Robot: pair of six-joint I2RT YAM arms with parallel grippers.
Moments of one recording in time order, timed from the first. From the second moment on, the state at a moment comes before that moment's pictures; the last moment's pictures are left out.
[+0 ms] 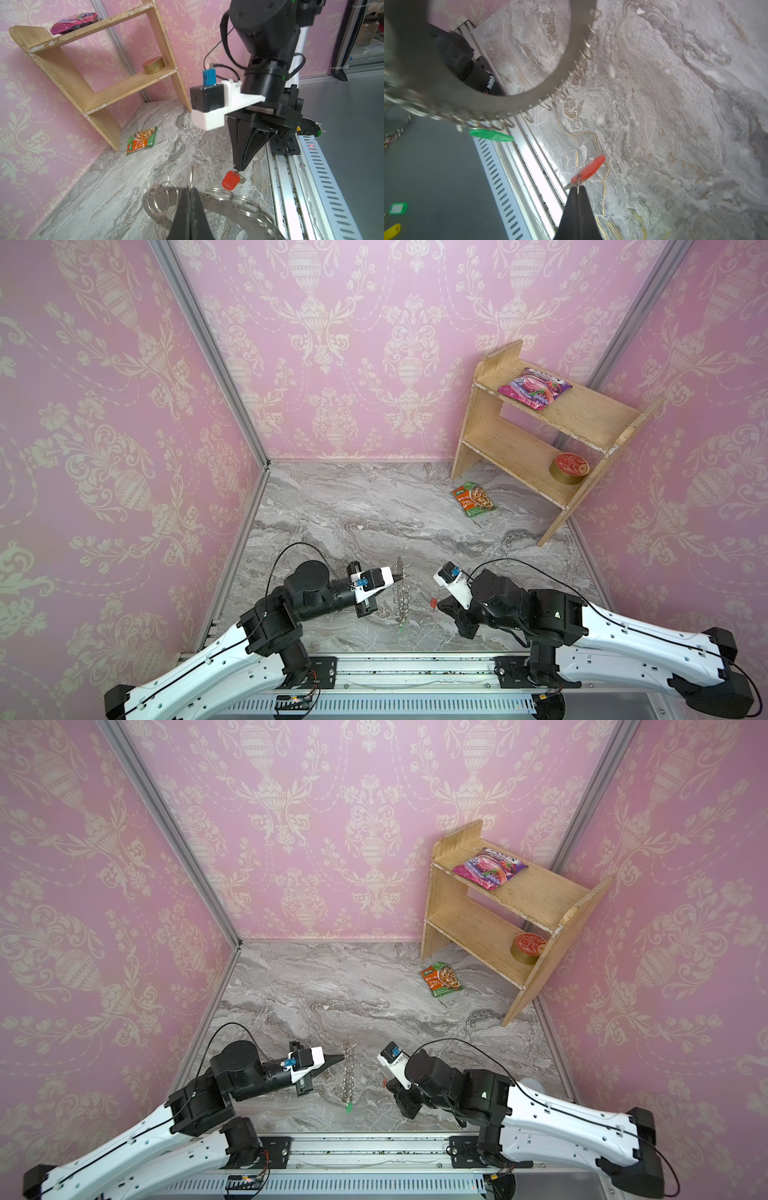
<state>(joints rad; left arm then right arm) -0.94 0.63 0.68 -0.26 0.25 0.35 1.17 0.89 0.84 -0.70 0.03 0.25</state>
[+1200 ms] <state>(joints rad) -0.94 0.84 0.74 -0.16 0.44 0.46 0.98 1.02 1.26 -1.07 -0.16 -0.33</state>
